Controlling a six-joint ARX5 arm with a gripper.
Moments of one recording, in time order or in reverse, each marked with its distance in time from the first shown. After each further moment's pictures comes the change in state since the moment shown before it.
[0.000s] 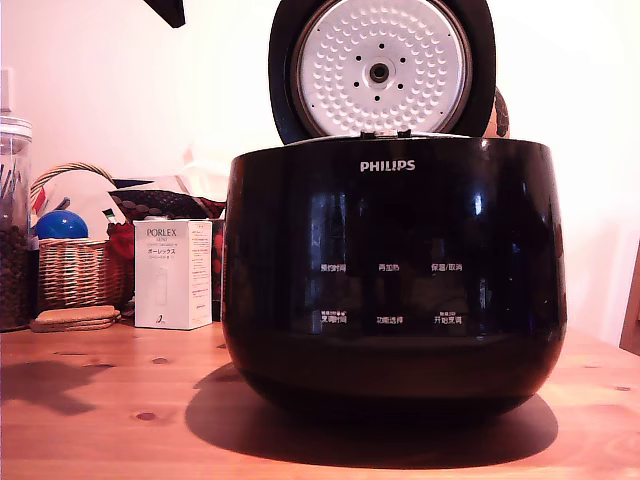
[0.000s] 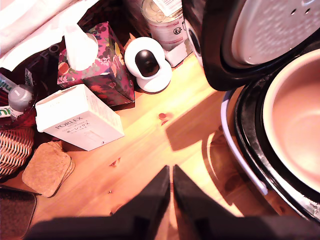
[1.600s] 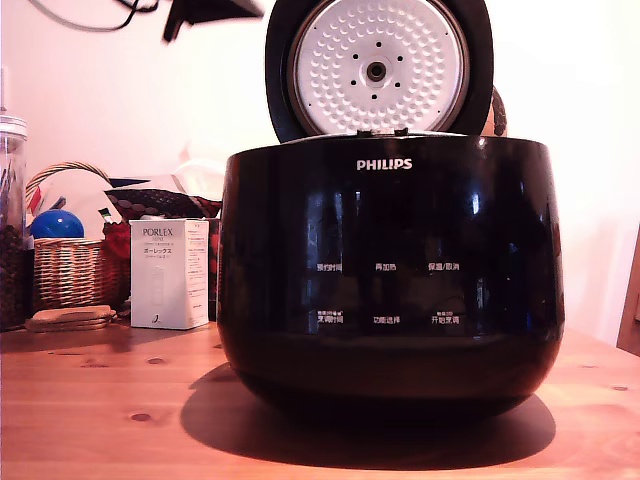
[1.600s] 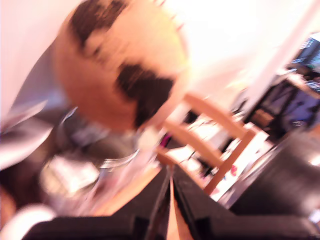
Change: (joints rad) arm 0.275 0.410 0.314 0.620 0.952 -0.444
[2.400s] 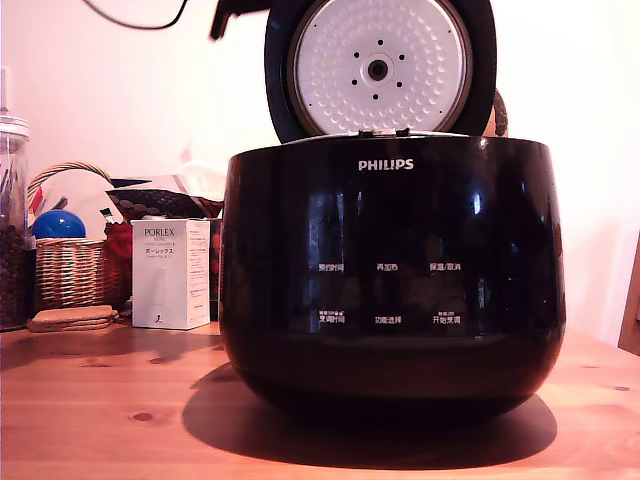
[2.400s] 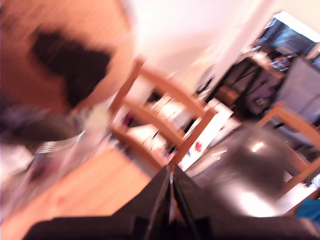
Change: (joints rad) arm -0.114 0.004 0.014 -0.165 -0.045 0.011
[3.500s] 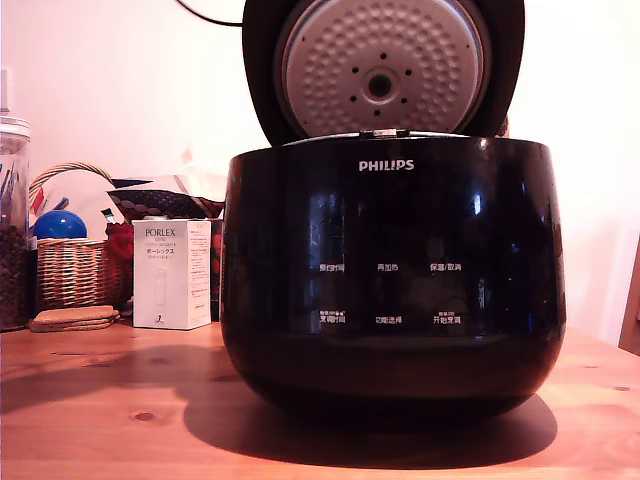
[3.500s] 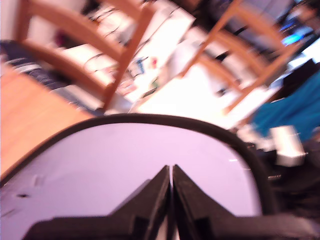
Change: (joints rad) arm -0.275 0.000 0.000 -0.315 -0.100 0.224
